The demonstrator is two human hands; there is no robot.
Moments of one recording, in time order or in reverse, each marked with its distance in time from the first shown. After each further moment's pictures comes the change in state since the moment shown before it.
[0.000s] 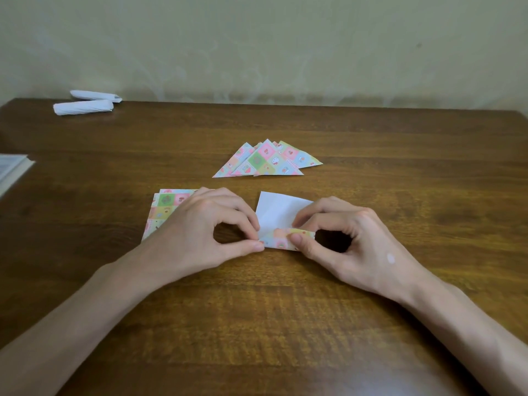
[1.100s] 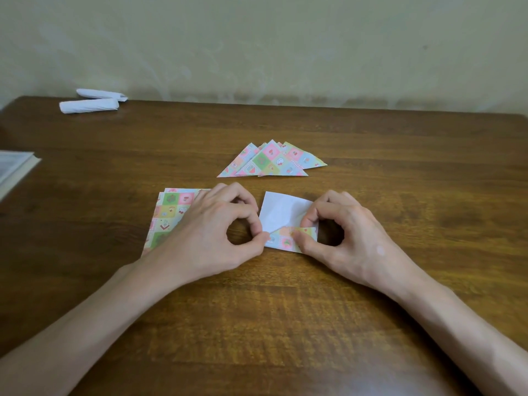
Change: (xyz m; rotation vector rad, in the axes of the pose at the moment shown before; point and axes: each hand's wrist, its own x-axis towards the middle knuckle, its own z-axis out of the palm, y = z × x) left_hand 0.002 0.012 0.008 0.049 0.027 -0.170; right_hand 0.009 0.003 0.010 -0.078 0.002 0.191
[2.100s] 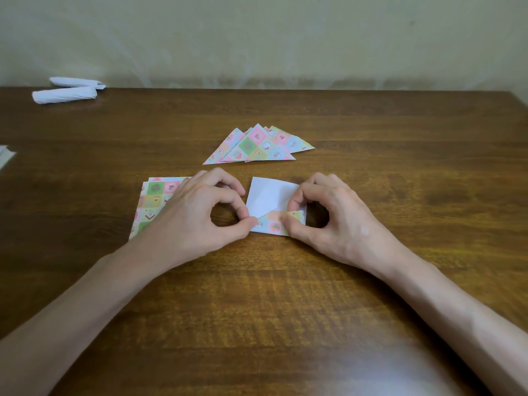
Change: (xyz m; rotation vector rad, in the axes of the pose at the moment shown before) left_hand 0.003 -0.002 -0.003 -0.076 -0.022 -0.058; right_hand 0.002 0.003 0.003 0.002 0.015 -0.019
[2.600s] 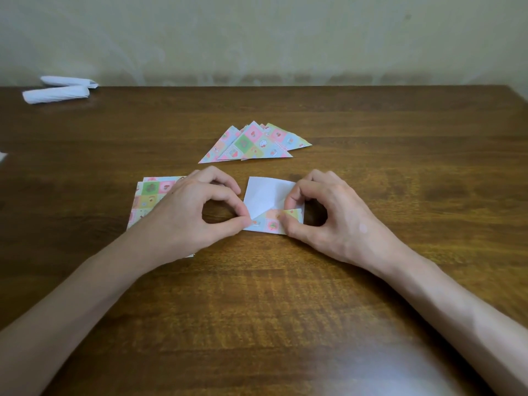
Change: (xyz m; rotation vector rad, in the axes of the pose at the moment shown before) left_hand 0.002 -0.005 -0.006 -0.092 -0.060 0.012; right_hand 0.001 0.003 0.002 -0.007 0.021 -0.038
